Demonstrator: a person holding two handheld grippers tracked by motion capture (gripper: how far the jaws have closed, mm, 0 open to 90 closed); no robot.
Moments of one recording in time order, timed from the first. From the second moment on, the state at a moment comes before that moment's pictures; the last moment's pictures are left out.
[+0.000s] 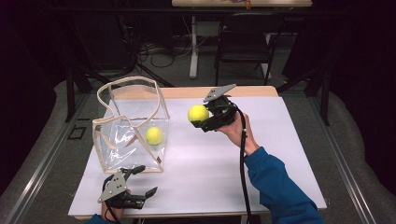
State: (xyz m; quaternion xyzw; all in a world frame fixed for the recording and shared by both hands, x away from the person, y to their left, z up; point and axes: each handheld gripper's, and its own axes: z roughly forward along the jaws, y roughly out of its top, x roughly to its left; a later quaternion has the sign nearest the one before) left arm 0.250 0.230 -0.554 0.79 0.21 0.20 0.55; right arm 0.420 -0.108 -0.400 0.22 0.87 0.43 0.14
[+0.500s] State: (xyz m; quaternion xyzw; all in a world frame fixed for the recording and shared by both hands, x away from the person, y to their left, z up) left arm 0.250 0.230 -0.554 0.79 0.21 0.19 0.55; right arm 0.424 -0.103 -0.394 0.22 0.86 0.43 0.14
